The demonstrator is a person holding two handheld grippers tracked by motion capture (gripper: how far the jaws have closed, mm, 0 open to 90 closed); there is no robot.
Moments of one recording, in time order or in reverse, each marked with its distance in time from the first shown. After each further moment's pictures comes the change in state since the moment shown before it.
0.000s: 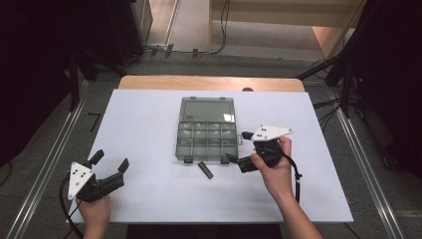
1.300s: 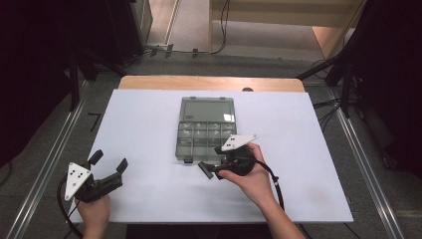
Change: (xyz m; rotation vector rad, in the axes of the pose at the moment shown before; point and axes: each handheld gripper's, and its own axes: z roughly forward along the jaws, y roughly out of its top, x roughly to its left) left arm 0.002 0.000 -0.002 -0.018 -0.017 -0.023; right arm 0.039 0.000 0.054 0.135 0.093 -0.021
